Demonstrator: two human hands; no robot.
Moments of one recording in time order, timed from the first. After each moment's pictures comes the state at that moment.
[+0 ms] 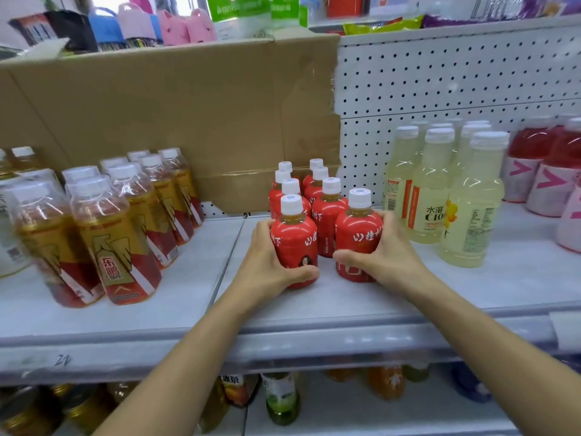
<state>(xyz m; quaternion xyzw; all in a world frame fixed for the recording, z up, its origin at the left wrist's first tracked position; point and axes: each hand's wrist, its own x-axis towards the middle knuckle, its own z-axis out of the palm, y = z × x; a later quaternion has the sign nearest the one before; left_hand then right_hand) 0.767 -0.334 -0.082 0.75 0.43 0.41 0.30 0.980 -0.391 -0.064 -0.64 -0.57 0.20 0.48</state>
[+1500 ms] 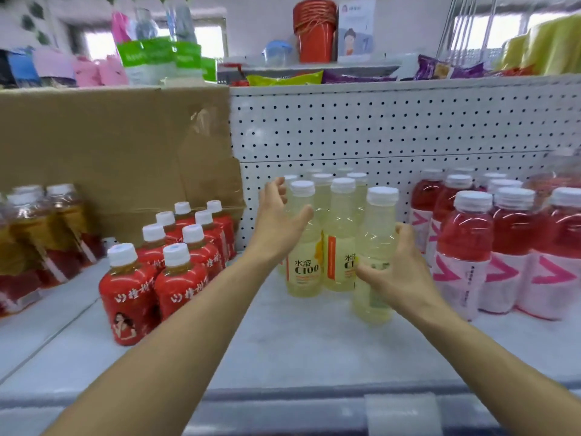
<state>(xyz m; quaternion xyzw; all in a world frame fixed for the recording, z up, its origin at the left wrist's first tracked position) 1.044 -0.327 0.020 0.70 0.42 0.51 0.27 1.219 -0.406 -0.040 -0.65 -0.56 0.07 0.51</state>
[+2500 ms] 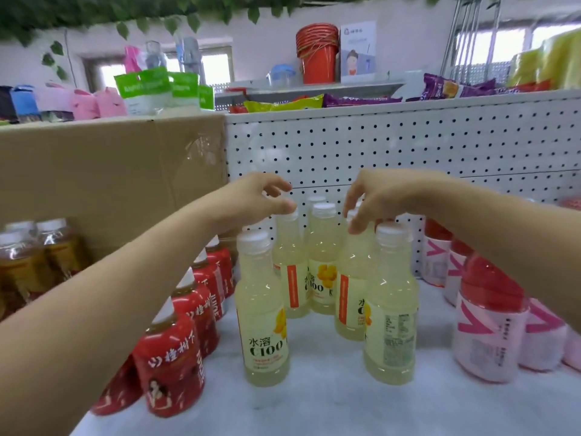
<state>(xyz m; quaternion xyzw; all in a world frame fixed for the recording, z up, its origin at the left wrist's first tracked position) 1.008 -0.287 0.121 0.84 0.46 0.25 0.13 1.231 -0.332 0.131 -0.68 -0.72 0.06 0.13</state>
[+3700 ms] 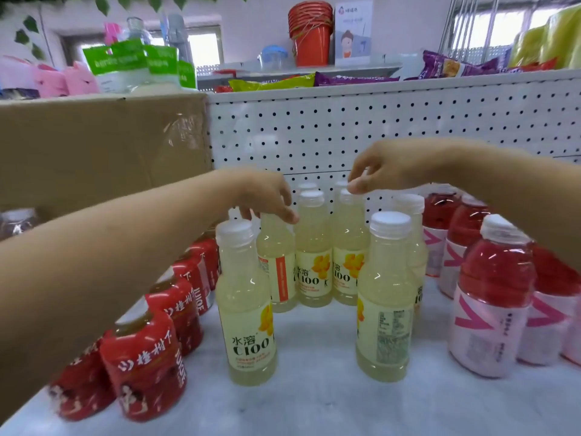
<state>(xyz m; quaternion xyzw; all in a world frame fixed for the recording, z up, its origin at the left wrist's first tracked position) 1.054 -0.250 0.124 0.86 0.51 0.01 0.05 1.266 -0.317 0.142 -0.65 -0.75 0.00 0.12</state>
